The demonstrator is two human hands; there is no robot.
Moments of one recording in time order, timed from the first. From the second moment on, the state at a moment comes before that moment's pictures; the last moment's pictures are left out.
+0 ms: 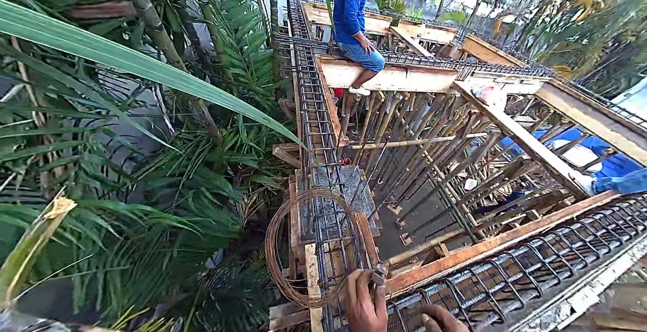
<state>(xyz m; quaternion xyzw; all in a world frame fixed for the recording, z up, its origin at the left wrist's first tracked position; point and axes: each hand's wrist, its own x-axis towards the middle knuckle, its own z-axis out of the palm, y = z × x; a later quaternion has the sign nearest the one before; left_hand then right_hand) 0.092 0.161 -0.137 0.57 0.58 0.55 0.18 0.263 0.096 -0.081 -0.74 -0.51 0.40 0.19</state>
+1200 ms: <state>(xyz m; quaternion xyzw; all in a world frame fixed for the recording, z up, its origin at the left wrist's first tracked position) 0.136 0.104 -0.160 -0.30 0.43 0.29 0.80 0.250 0.158 -0.076 -0.69 -0.55 0.33 -0.34</state>
